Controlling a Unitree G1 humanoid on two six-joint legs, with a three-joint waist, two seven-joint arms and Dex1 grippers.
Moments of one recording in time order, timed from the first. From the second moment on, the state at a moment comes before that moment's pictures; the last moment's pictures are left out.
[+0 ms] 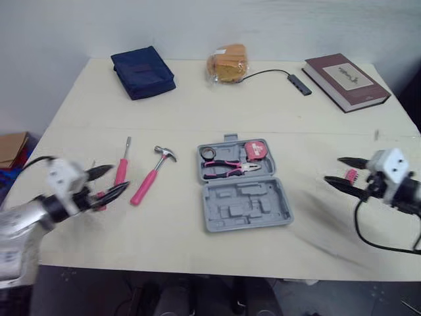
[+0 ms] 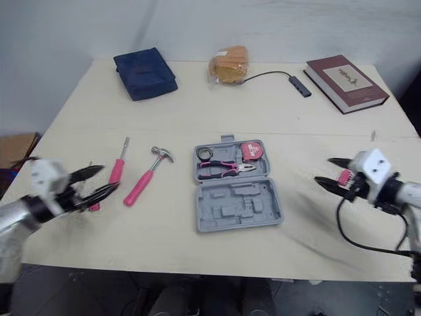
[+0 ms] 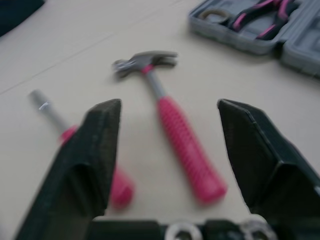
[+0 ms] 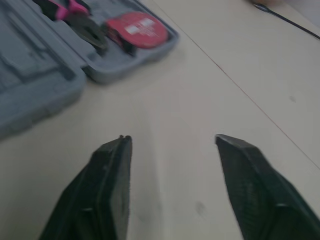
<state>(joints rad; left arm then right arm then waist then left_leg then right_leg) -0.08 0.71 0.27 -0.20 -0.46 0.30 -0.77 -0.28 -0.90 -0.17 0.25 0.33 -0.04 1.09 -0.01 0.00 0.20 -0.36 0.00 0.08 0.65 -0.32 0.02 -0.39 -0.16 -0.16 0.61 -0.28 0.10</state>
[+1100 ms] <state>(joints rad) -0.43 0.41 -0.19 -0.01 -0.19 0.51 -0.63 -0.36 -0.70 0.02 0.28 0.12 -0.08 1.01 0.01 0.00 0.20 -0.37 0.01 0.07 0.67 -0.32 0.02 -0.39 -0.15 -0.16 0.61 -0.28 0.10</state>
